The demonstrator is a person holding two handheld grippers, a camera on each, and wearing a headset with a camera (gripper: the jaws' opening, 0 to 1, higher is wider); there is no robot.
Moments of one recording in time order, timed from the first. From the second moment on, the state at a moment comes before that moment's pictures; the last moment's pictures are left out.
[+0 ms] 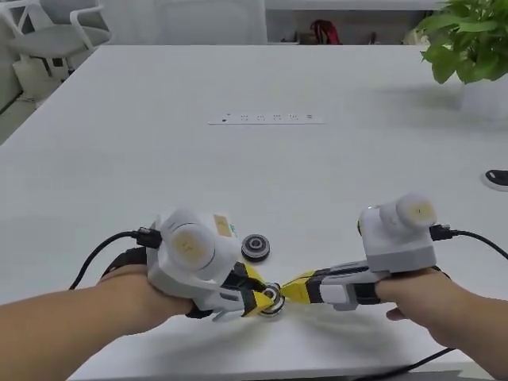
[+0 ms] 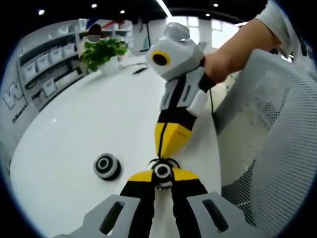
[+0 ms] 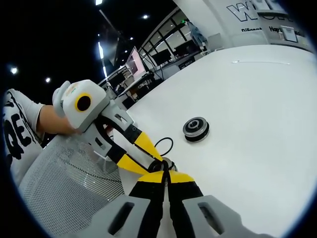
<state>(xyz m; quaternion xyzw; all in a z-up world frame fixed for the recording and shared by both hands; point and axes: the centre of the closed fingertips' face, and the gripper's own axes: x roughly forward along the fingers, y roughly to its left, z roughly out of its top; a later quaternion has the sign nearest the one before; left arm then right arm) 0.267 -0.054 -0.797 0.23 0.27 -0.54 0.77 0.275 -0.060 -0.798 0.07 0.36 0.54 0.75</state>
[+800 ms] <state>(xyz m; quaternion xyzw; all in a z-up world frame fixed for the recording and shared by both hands) 0.267 -0.054 -0.797 0.23 0.27 -0.54 0.77 0.266 -0.049 -0.779 0.14 0.35 0.56 0.73</state>
